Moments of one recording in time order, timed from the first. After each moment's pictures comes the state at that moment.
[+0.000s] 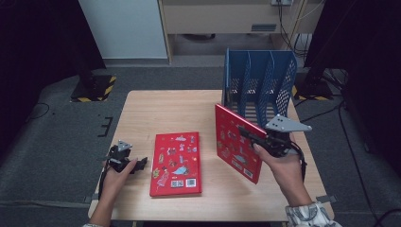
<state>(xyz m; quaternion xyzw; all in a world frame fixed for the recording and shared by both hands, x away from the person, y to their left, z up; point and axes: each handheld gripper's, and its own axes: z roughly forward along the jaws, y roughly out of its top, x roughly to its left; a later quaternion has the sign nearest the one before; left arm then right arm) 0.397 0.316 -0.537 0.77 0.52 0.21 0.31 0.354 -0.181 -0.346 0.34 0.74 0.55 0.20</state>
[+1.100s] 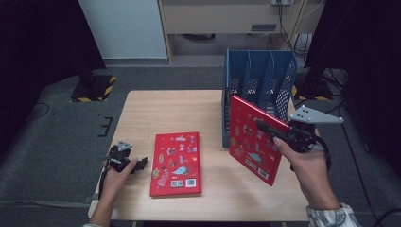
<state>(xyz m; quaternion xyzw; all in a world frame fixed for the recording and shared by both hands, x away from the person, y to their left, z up) 0.397 0.315 -0.537 0.76 0.52 0.21 0.31 0.340 -0.212 -0.293 0.37 0.73 0.54 0.20</state>
